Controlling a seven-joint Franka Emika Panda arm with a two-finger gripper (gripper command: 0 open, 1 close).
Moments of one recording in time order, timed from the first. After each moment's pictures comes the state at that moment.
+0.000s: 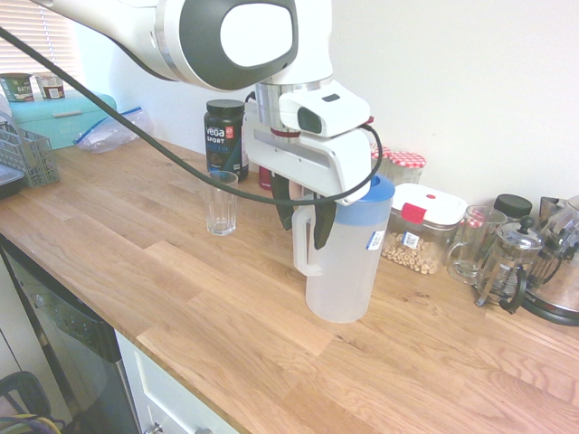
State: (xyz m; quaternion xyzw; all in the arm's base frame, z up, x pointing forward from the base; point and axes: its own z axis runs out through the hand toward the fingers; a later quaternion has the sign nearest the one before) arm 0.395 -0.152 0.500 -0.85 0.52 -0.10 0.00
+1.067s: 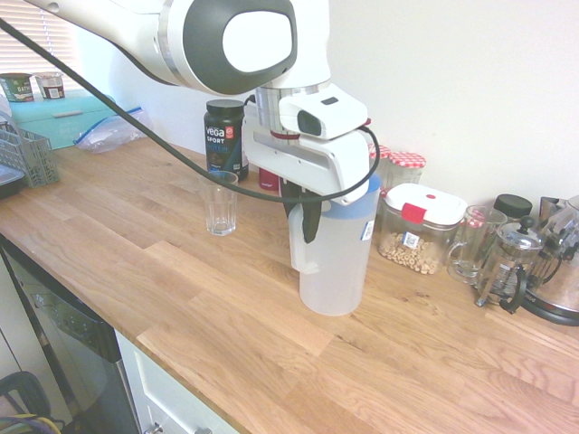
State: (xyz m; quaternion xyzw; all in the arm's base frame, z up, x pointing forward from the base) arm 0.401 -0.147 0.496 -0.86 0.51 -0.10 0.00
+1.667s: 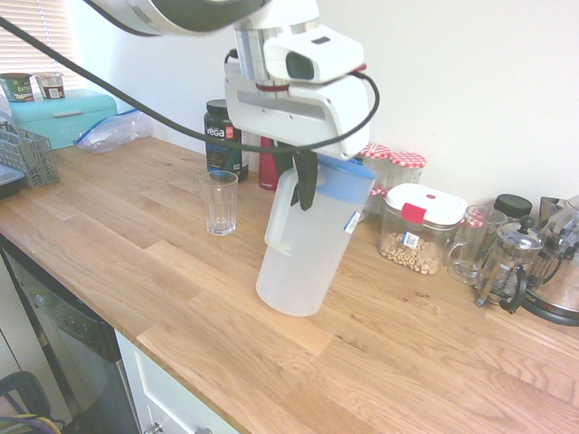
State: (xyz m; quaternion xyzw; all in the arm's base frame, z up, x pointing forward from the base) arm 0.364 -0.137 0.569 -0.87 0.48 -0.14 0.01
